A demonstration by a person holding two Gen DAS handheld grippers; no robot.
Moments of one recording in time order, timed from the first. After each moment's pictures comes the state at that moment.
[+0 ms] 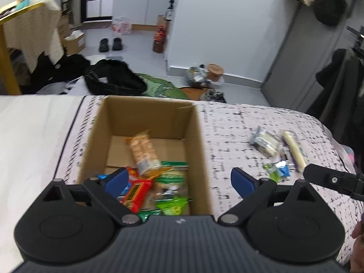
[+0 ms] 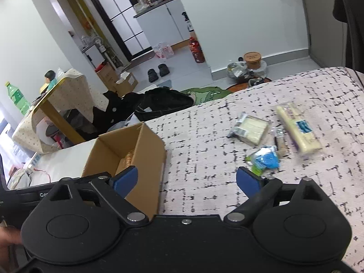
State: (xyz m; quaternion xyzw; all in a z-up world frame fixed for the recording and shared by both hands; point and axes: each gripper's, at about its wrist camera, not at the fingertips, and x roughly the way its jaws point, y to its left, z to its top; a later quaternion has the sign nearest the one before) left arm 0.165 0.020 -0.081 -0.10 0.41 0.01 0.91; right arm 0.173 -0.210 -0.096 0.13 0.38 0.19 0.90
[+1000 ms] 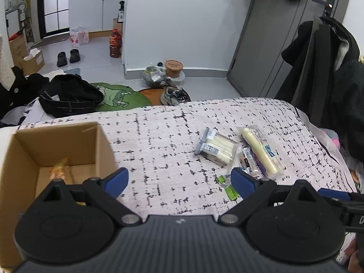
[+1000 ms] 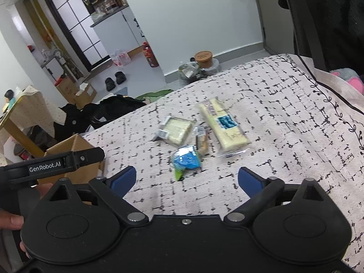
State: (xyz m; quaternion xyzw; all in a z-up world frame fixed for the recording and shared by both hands) left arm 0.231 -0.079 -0.102 -0.05 0.41 -0.07 0.91; right arm 0.183 -0.290 -0.123 0.14 0.39 0.09 0.90
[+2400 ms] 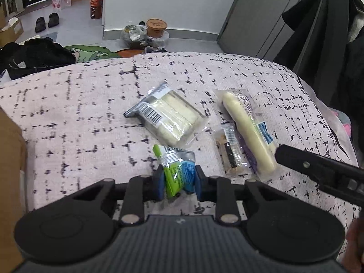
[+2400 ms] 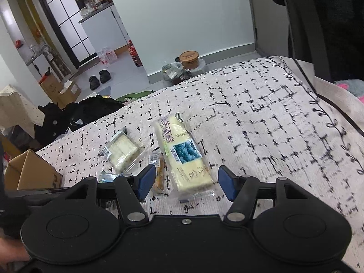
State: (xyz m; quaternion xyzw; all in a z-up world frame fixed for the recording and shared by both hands) left arm 0.298 -0.153 -0.182 -0.07 0.49 -0.10 0.86; right arm 0.262 -0.326 -0.164 0.11 0.40 0.08 0.91
